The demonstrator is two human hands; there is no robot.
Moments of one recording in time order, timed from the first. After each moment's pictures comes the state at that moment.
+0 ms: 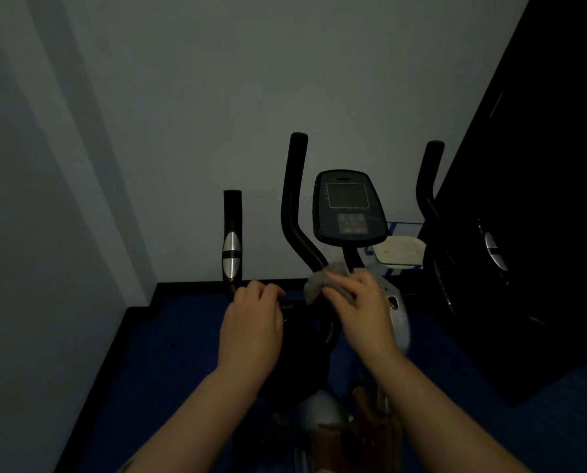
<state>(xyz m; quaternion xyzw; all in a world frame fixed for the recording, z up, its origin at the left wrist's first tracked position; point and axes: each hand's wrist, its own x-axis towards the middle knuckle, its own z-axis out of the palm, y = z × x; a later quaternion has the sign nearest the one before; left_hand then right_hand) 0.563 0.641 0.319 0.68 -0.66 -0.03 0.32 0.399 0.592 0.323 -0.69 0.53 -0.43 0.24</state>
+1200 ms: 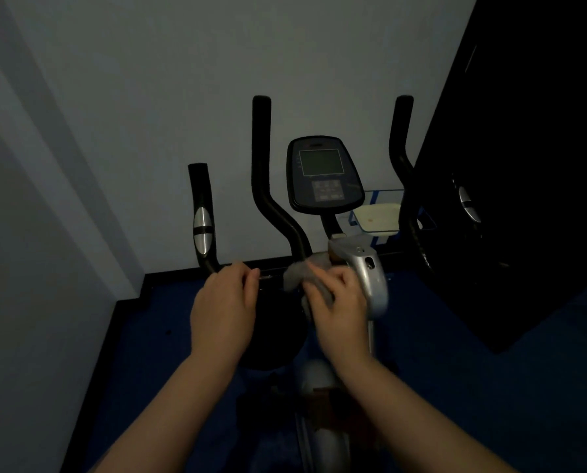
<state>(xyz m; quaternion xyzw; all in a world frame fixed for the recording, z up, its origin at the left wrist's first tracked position) 0.562 0.656 0.320 0.70 -0.61 -0.09 0.37 0.405 0.641 0.297 -0.63 0.53 -0.51 0.25</state>
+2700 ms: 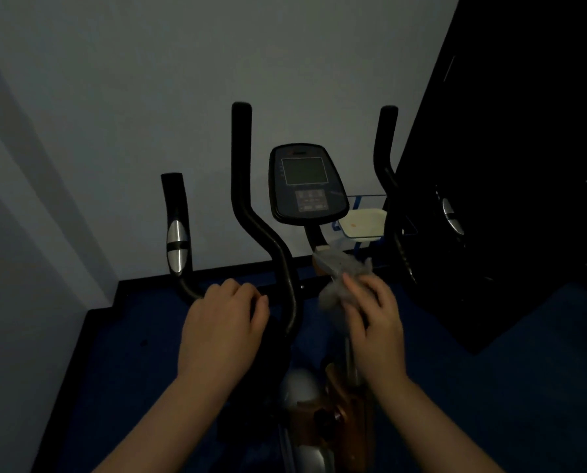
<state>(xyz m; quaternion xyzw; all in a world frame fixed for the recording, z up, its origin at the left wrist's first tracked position) 0.547 0.647 0.327 0.66 -0.70 -0.01 0.27 0.332 0.624 0.269 -0.68 0.56 -0.48 0.08</state>
